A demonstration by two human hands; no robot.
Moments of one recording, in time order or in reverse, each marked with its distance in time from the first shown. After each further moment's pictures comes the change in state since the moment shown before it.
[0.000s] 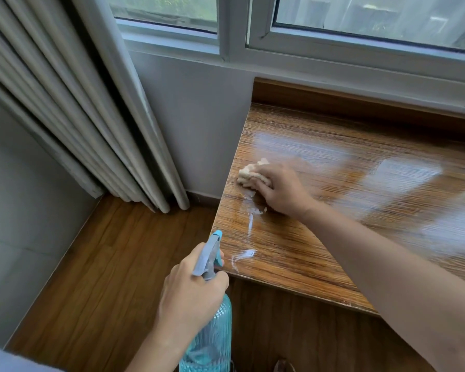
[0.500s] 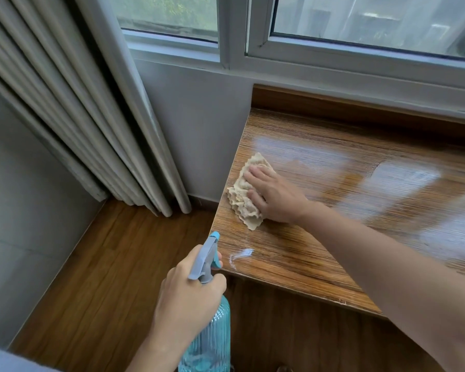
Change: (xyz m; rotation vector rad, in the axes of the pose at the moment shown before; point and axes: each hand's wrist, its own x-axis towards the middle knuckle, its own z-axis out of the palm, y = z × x) left_hand -0.020 0.011 -0.002 -0.051 0.032 0.016; right_hand -0.010 0.003 0.003 -0.327 -0.227 -0.077
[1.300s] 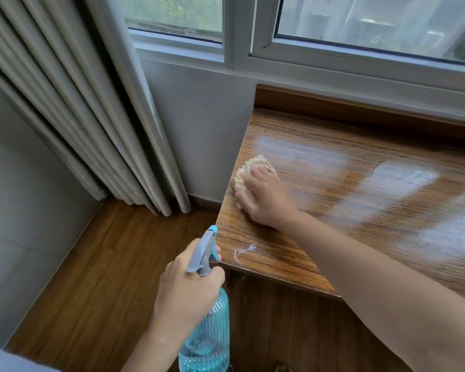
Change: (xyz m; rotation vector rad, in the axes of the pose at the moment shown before) left_hand -0.001 -0.010 -0.009 -0.040 0.037 0.017; right_hand 0.001 -0.037 0.016 0.081 0.196 0.121
